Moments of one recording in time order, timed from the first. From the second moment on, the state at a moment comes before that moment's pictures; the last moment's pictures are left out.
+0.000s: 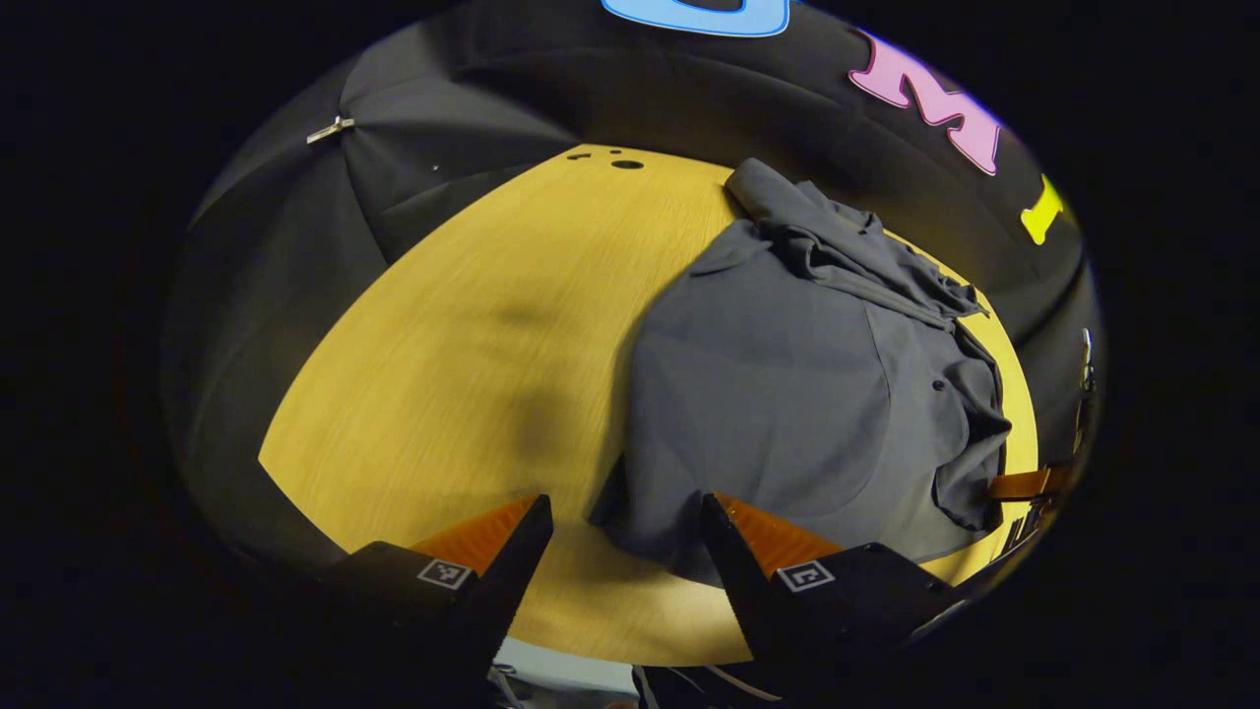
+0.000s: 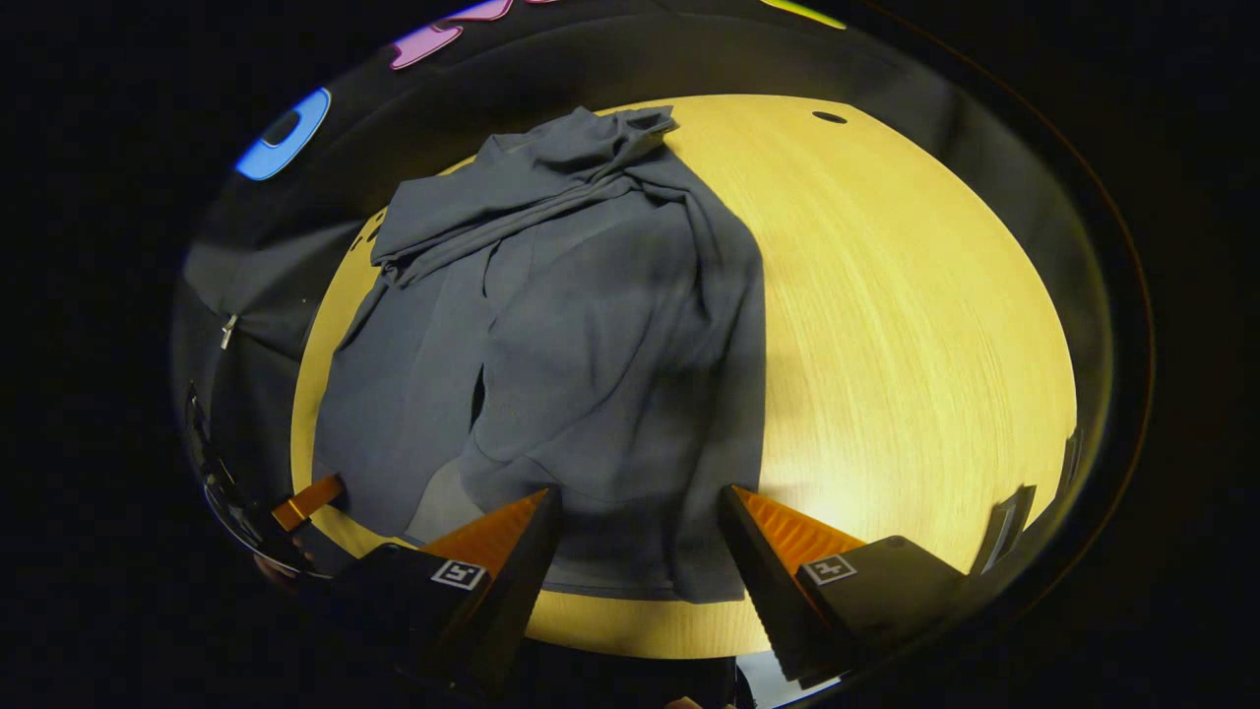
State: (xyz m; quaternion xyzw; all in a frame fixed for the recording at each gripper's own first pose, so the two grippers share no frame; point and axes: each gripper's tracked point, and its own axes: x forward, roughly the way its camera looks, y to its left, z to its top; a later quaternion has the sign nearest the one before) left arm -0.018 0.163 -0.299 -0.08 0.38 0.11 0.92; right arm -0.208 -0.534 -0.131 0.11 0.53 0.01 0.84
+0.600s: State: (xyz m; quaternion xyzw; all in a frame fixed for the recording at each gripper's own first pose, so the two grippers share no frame) left arm -0.005 0.121 -0.307 0.01 0.39 0.06 0.92; right arm -0.204 -0.529 -0.136 -0.03 0.54 0.02 0.84
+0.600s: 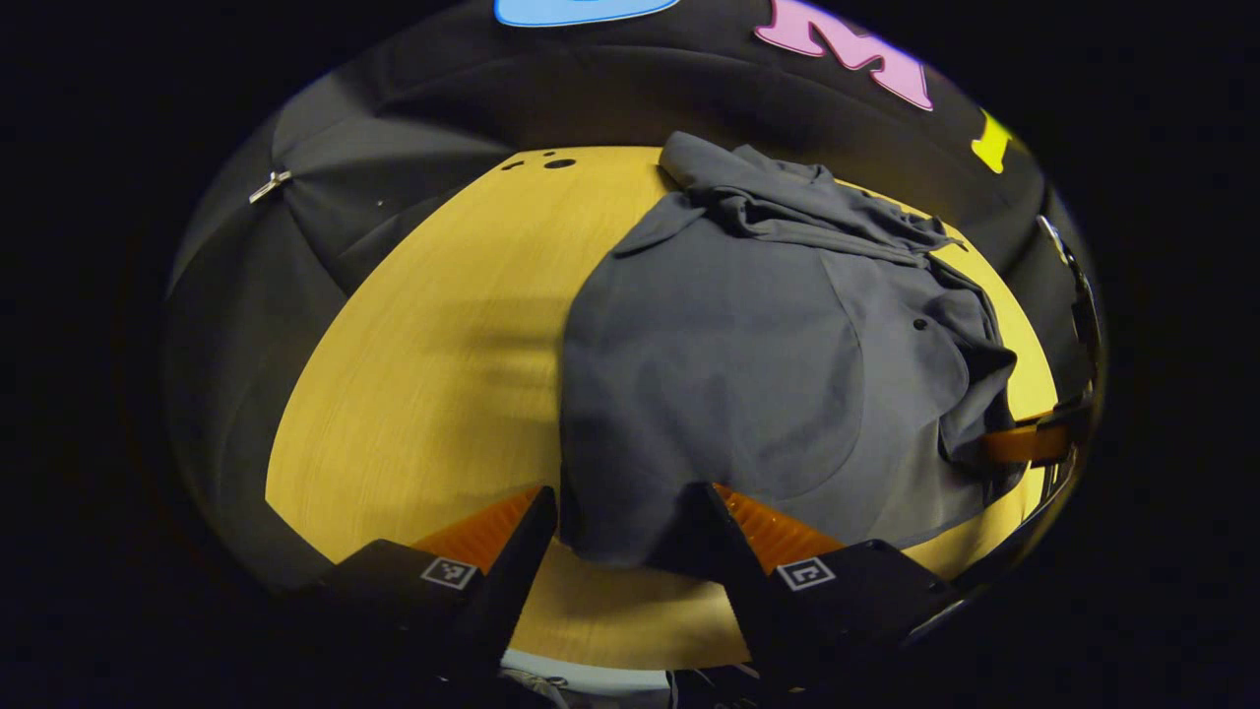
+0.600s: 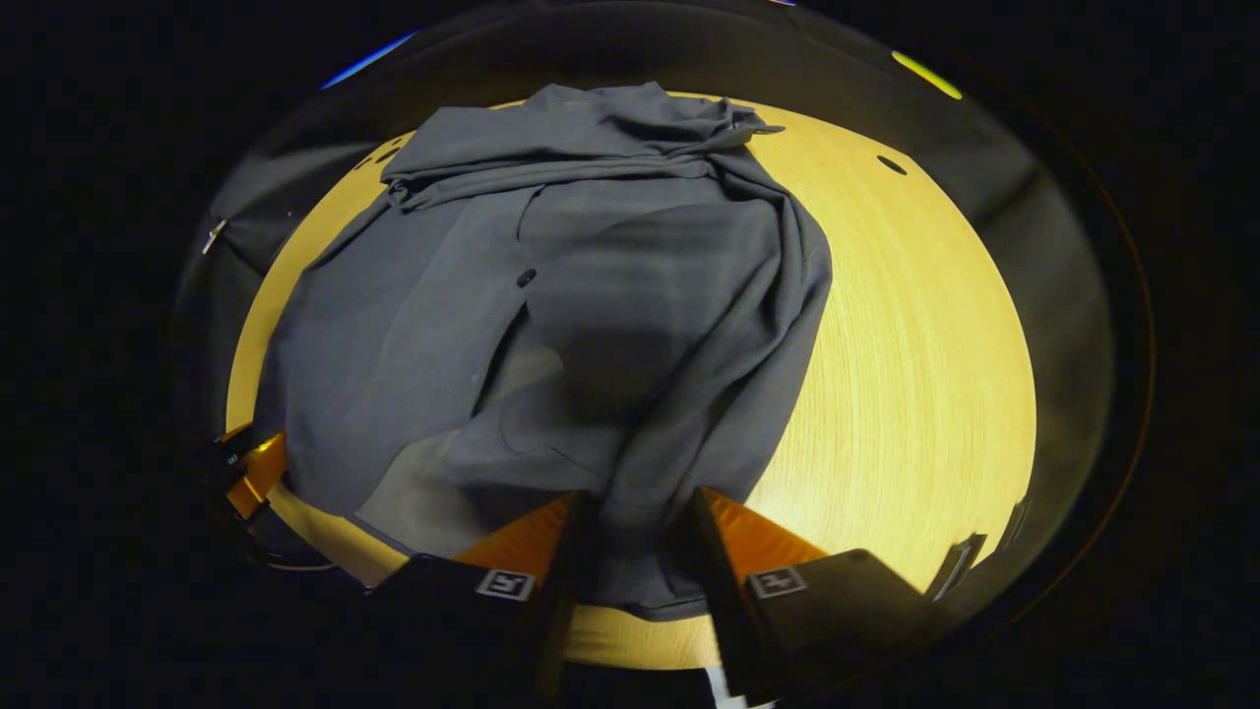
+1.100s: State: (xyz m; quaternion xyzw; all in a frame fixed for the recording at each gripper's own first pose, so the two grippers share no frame) left arm 0.008 0.087 -0.306 0.00 0.40 0.00 0.92; right arm -0.194 -0.518 -0.137 -0.01 0.53 0.09 0.84
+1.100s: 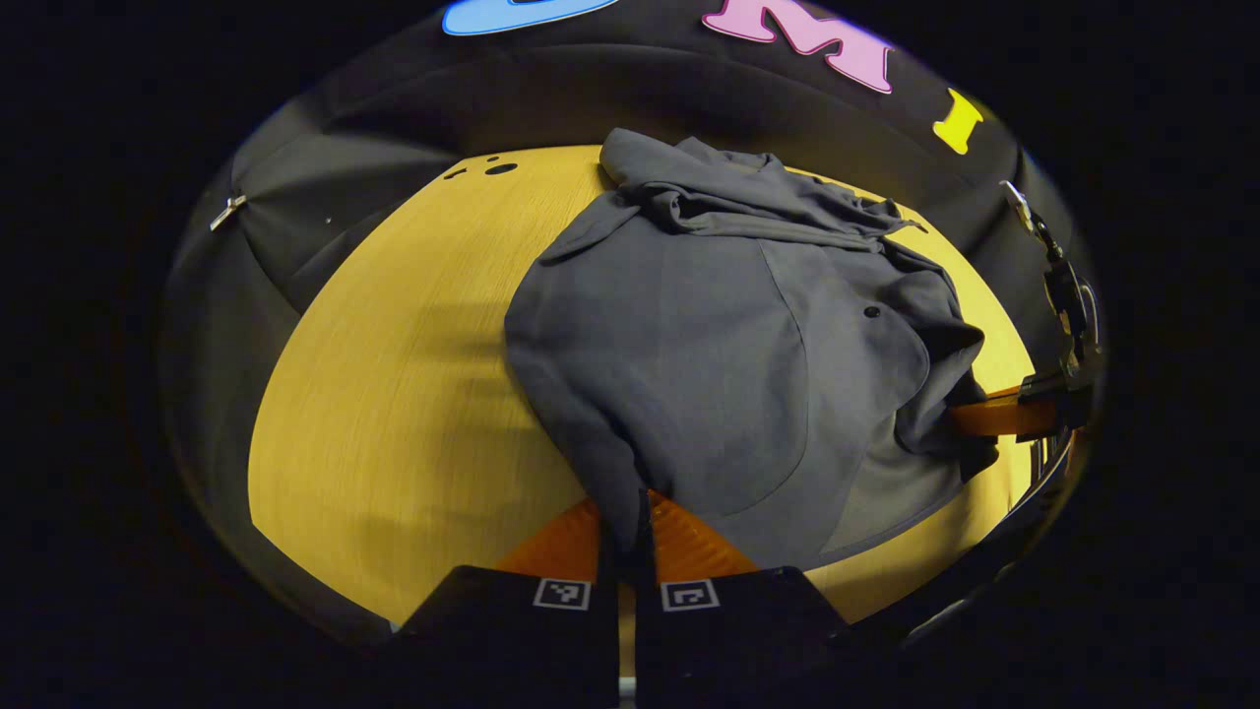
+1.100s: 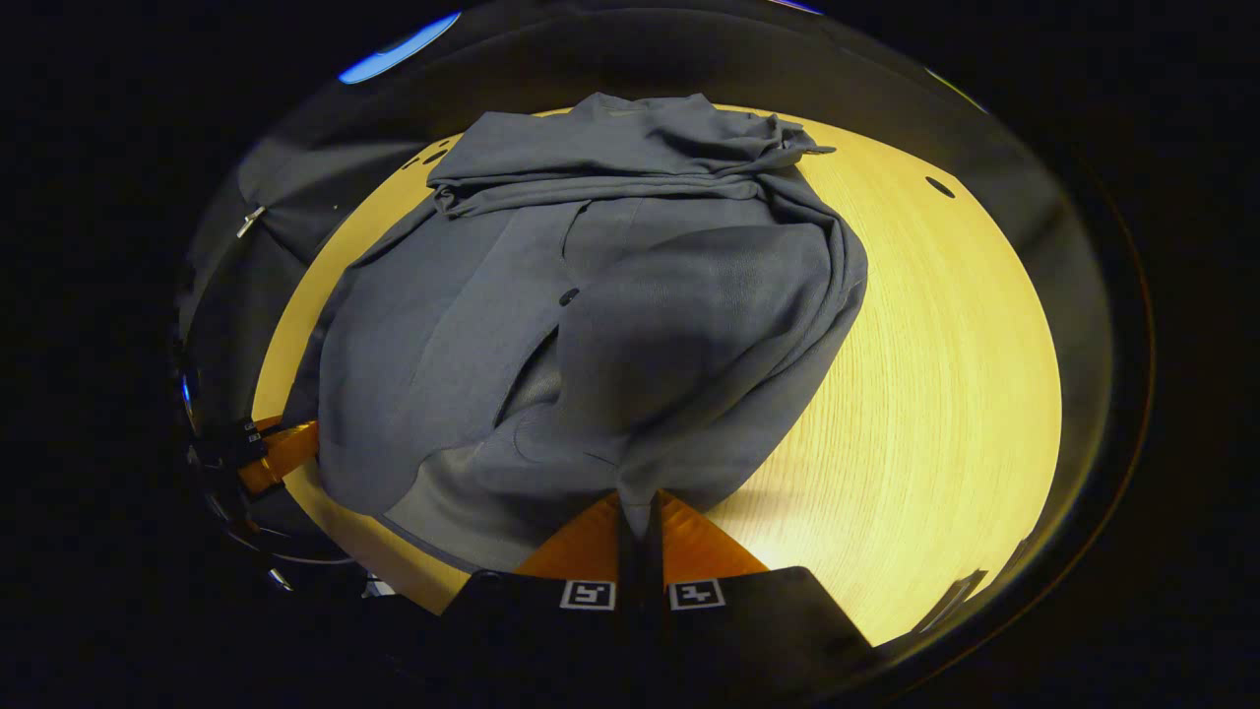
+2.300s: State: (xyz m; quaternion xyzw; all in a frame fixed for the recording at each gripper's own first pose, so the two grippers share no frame) left arm 0.090 0.066 -0.151 -0.08 0.29 -0.04 0.95; right arm -0.109 -0.529 -0.017 0.07 0.38 0.08 0.92
